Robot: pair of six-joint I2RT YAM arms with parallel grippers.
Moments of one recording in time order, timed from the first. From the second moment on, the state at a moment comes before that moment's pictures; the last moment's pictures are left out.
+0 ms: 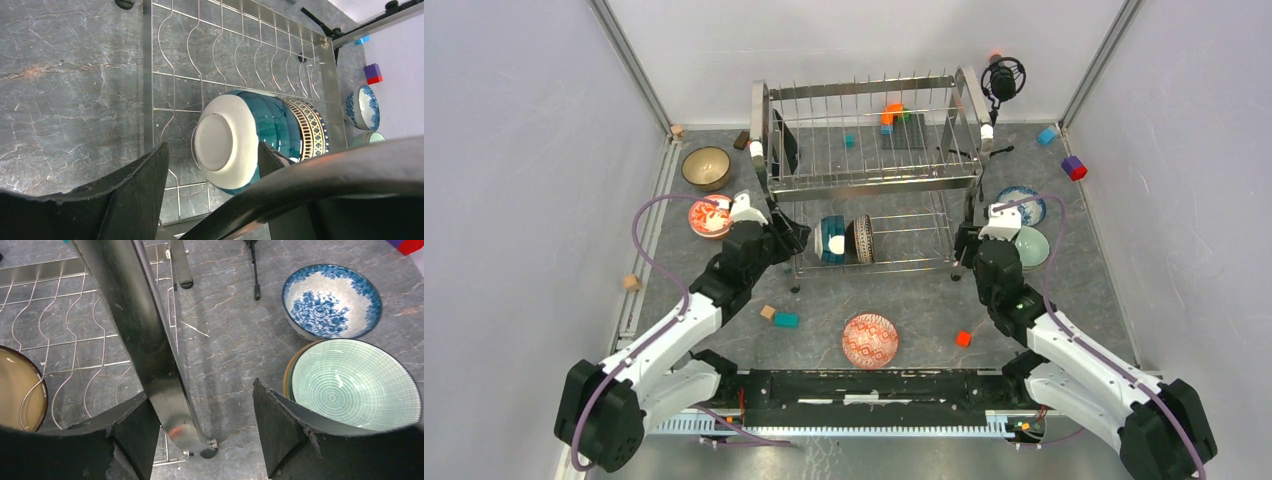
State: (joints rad) left arm -0.46 0.96 0.53 0.05 -0.16 -0.73; right arm 0.54 0.84 0.39 0.15 0.58 0.24
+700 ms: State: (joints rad) left arm -0.45 1.14 0.64 0.10 -0.23 -0.73; right arm 0.44 1.05 0.50 0.26 0.45 0.27
